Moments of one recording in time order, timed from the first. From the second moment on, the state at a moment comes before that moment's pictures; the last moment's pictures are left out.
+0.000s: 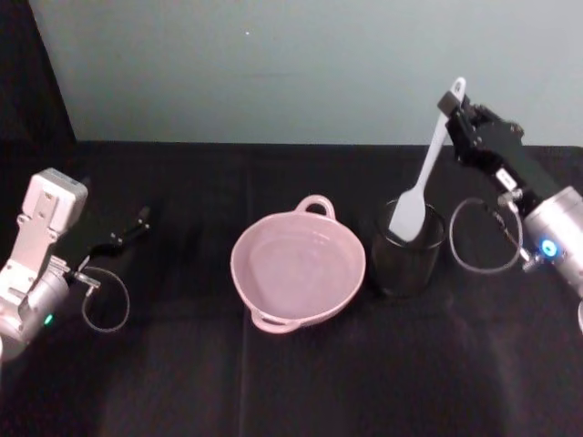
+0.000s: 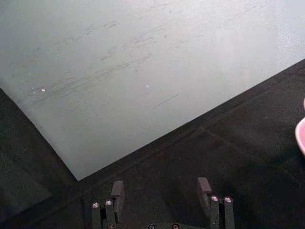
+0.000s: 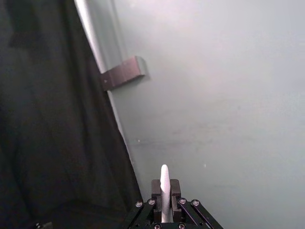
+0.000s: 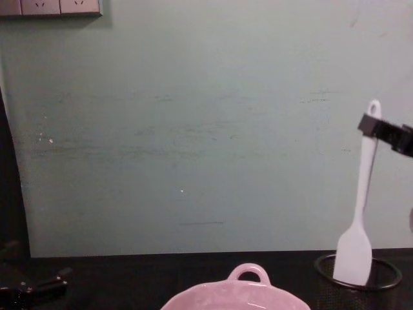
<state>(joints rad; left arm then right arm) -0.20 0.60 0.45 -1.41 -0.25 -0.12 0.03 0.25 0.39 -0.20 -1.45 0.73 -0.13 0.49</state>
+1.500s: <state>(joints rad) -0.20 0.60 0.45 -1.41 -0.25 -0.12 0.03 0.27 0.33 -0.20 -1.19 0.99 -0.11 0.56</state>
